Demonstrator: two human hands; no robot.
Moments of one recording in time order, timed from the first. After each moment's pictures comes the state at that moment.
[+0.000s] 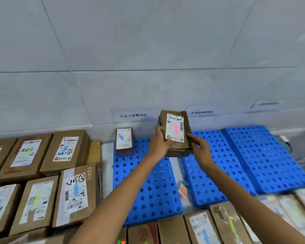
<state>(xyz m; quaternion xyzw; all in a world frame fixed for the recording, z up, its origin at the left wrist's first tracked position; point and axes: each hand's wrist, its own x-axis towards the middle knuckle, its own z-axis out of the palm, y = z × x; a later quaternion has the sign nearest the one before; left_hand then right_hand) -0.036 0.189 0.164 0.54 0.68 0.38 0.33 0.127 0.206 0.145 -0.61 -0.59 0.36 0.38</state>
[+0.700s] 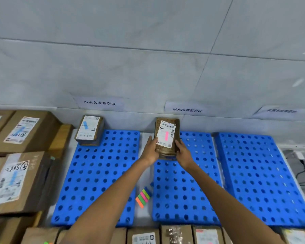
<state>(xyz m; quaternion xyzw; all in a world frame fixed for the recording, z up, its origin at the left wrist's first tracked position) 0.118 0.300 0.041 0.50 0.72 0.28 0.40 0.268 0.349 0.021 -0.54 -0.74 0.38 0.12</state>
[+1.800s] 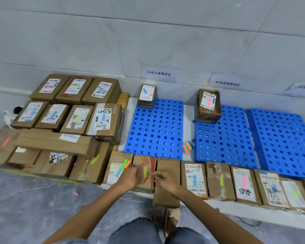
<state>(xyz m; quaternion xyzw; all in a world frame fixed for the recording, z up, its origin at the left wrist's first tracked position) -0.004 -0.115 0.022 0.47 0.81 0.07 0.34 0.160 -0.049 0.041 -0.46 -0.65 0.60 -0.06</state>
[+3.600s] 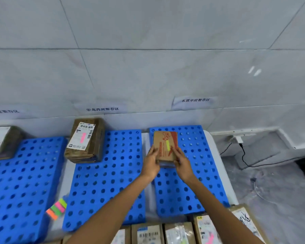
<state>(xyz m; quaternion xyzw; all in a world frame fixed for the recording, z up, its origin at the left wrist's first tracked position) 0.453 0.361 0.048 0.54 0.68 0.29 0.40 0.598 0.391 0.020 -0.57 -0.67 0.43 0.21</state>
